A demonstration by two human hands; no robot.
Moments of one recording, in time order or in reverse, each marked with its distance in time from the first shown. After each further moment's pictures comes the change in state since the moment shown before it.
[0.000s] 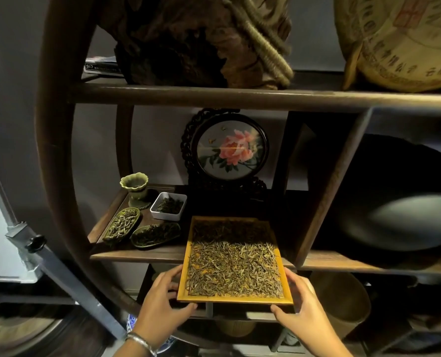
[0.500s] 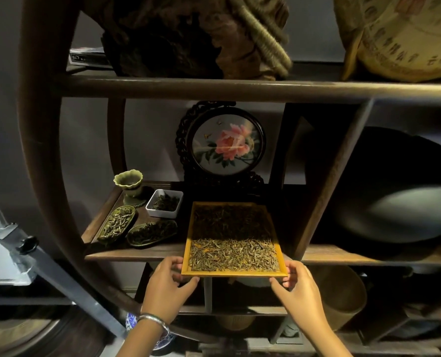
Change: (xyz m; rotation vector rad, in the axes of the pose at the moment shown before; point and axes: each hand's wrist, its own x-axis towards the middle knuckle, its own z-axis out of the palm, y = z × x) left_hand 0.028 0.008 0.011 0.116 0.136 -0.049; right_hand 0.025 0.009 0.014 -0.124 0.284 0.002
